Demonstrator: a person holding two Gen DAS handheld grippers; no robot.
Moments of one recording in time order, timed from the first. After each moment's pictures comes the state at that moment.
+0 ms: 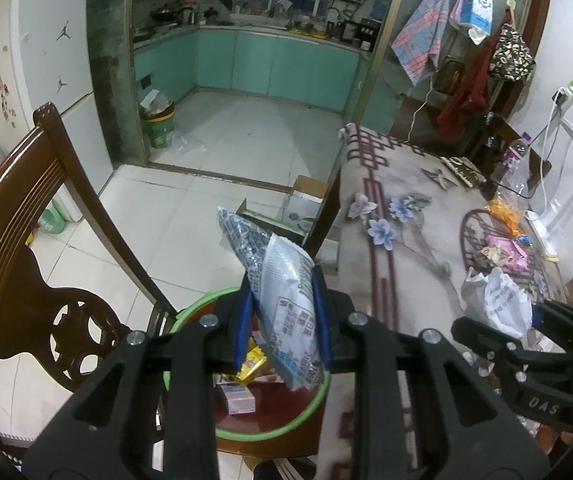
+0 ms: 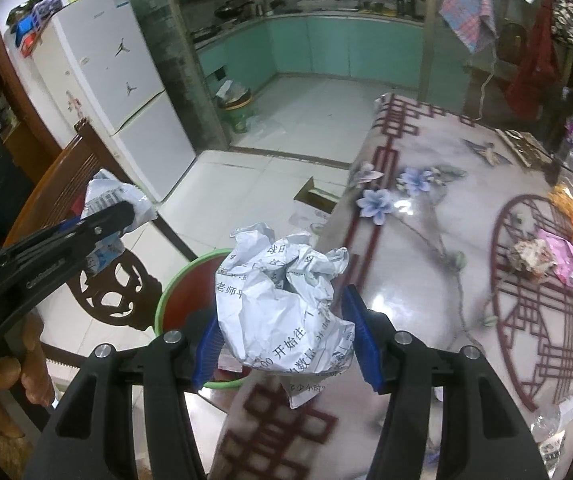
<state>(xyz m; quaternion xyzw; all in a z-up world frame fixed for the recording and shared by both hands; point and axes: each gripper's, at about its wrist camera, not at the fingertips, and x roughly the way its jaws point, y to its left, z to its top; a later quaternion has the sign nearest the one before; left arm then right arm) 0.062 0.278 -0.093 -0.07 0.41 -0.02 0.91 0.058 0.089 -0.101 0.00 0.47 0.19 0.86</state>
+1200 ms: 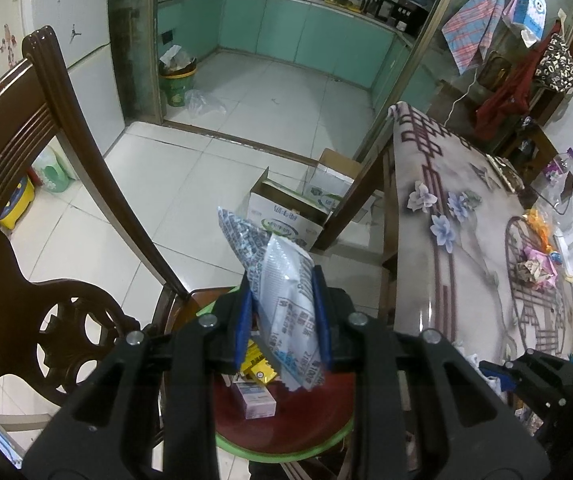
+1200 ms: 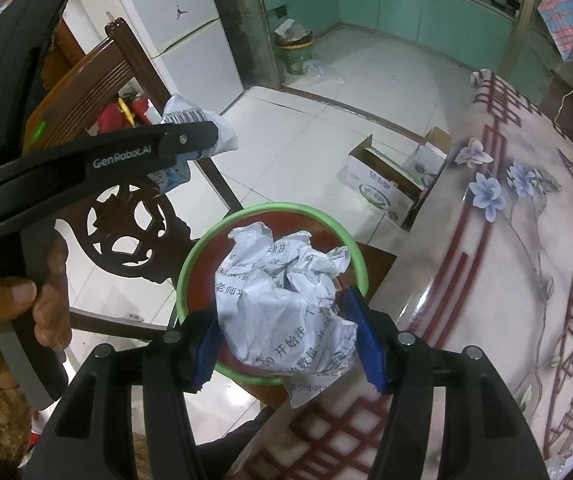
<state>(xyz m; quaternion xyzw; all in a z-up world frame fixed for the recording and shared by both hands) 0.114 0.336 -0.148 -0.11 0.46 0.01 0.88 0.084 0.186 -0.166 -0.08 0.54 0.27 0.79</state>
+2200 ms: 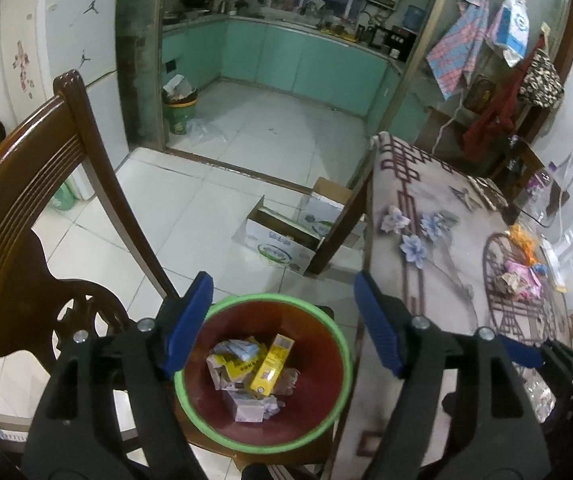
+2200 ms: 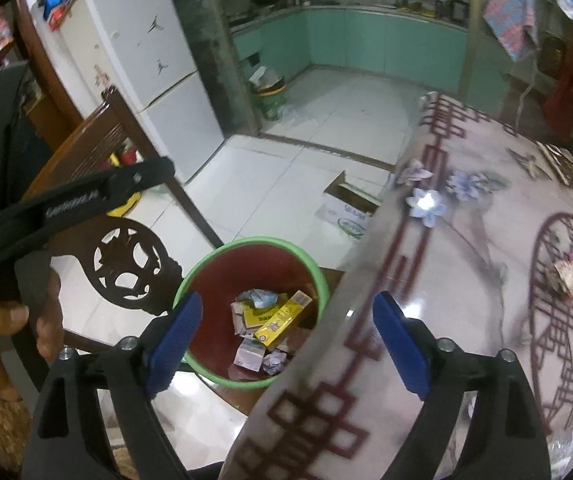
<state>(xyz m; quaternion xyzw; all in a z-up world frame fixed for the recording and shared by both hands) 0.076 0.310 -0.104 -0.11 0.41 0.01 0.91 0.056 0.116 -0.119 -0.02 0.48 0.23 0.85</state>
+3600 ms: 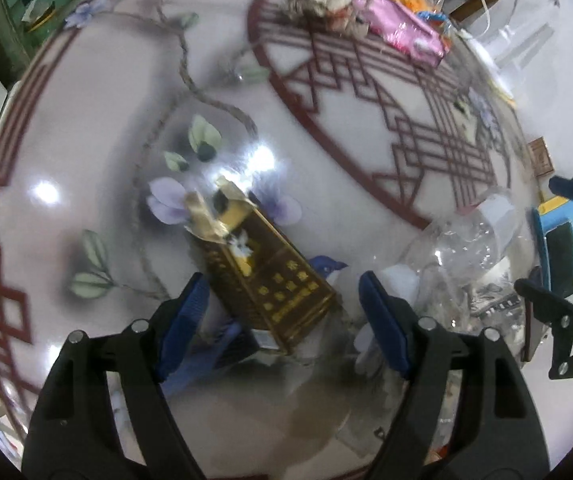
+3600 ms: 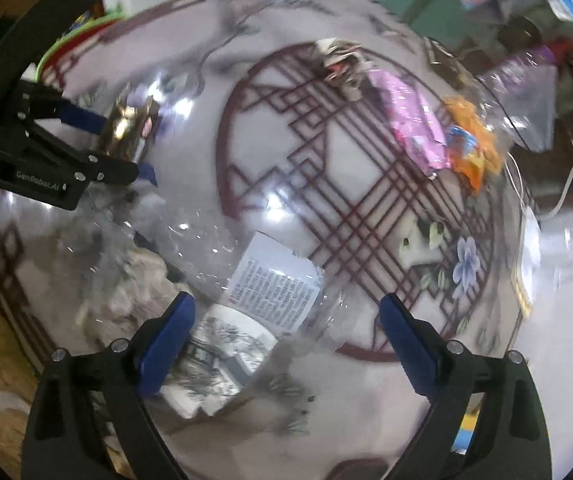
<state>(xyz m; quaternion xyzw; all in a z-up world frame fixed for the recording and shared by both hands) 0.018 -0.083 -0.251 -0.04 0.62 -0.15 0.77 -0.015 -0.251 -0.202 -0.30 0.56 0.18 0.75</state>
